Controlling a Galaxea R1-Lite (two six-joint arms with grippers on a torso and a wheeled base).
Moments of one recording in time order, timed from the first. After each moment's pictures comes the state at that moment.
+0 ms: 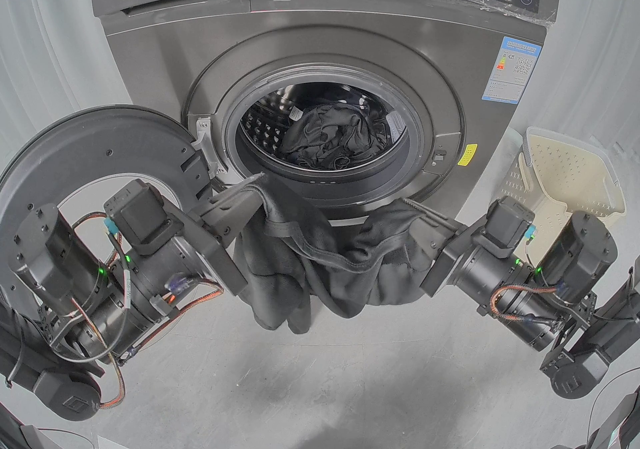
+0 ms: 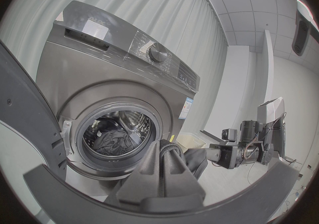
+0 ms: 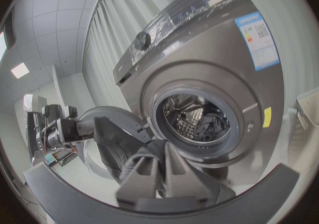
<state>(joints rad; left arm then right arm) -0.65 1.62 -0.43 -1.49 -0.09 -0.10 0.72 1.79 -0.48 -1.55 -0.01 0.16</state>
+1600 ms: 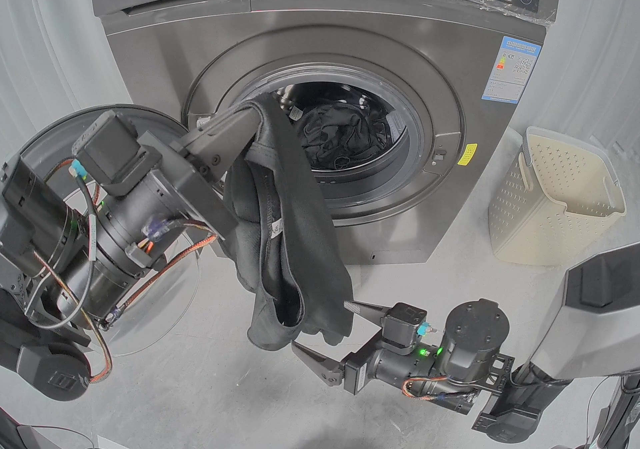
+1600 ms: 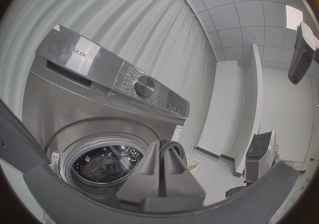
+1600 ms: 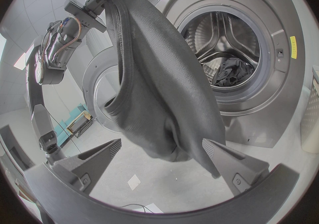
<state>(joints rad) -0.66 1.56 -0.58 -1.48 -0.16 -0.11 0.90 2.11 -0.47 -1.55 -0.03 0.15</state>
